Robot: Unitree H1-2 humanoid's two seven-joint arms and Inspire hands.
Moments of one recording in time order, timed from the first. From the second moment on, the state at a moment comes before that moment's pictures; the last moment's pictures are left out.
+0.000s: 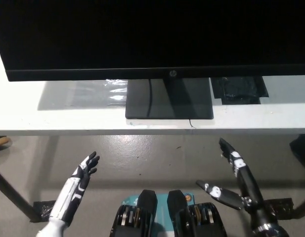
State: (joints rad) left_arm 0.00 0.20 -0.06 0.10 0.04 -0.41 -0.09; right_arm -0.09 -0.13 0.19 0.23 -0.09 -0.39 -0.04
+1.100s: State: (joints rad) left_arm -0.10 0.38 0.43 -0.27 -0.20 -0.44 -0.09; right_arm -0.15 -0.36 -0.11 -0.09 -0.13 -0.42 -0.25
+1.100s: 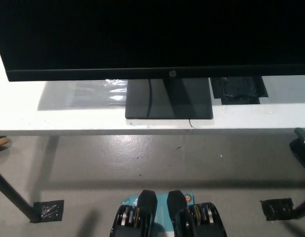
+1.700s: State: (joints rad) left_arm -0.21 0.50 0.49 -0.11 -0.20 -0.42 -0.09; right_arm -0.32 -0.44 -0.23 0.13 0.00 -0.39 -0.17
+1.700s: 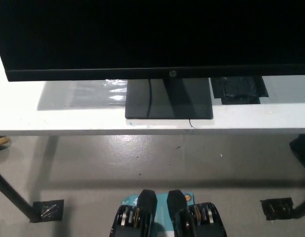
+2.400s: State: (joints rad) left_arm -0.29 0.54 0.39 -0.03 -0.17 -0.33 -0.09; right_arm -0.51 -0.54 -0.21 0.41 0.28 -0.28 0.19
